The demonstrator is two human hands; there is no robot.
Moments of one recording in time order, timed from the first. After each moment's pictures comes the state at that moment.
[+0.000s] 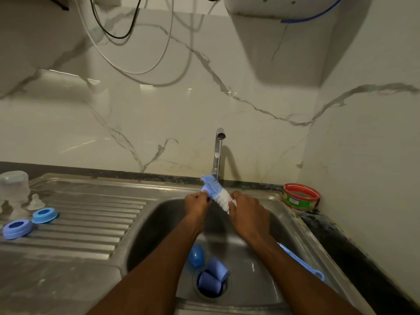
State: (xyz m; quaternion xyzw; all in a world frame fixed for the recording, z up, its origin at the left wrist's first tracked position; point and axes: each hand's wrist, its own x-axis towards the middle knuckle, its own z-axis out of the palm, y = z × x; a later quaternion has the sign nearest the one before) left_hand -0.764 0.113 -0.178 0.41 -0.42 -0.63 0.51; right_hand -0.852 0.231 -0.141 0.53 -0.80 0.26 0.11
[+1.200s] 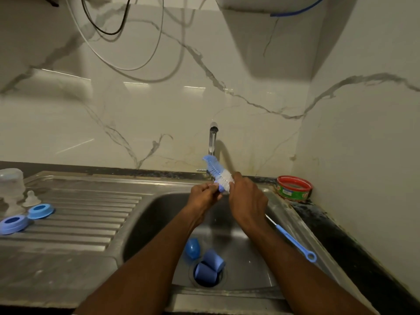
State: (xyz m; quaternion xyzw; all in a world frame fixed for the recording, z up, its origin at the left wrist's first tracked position) left_hand -0.770 0.134 -0.165 0.30 -0.51 -0.67 0.45; right_hand -0.853 0.232 -0.129 0.48 -0.82 0.27 0.17
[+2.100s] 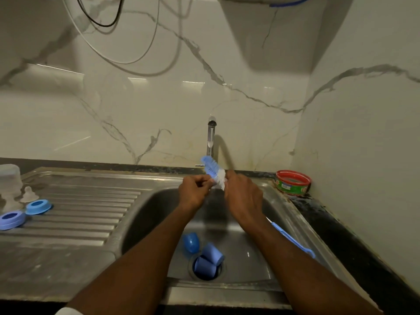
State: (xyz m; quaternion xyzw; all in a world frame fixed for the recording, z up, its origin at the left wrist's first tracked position) left_hand -0.755 0.122 -0.177 0.36 -0.67 -0.41 0.50; right_hand -0.851 0.233 -0.131 0.52 -0.80 0.25 0.16
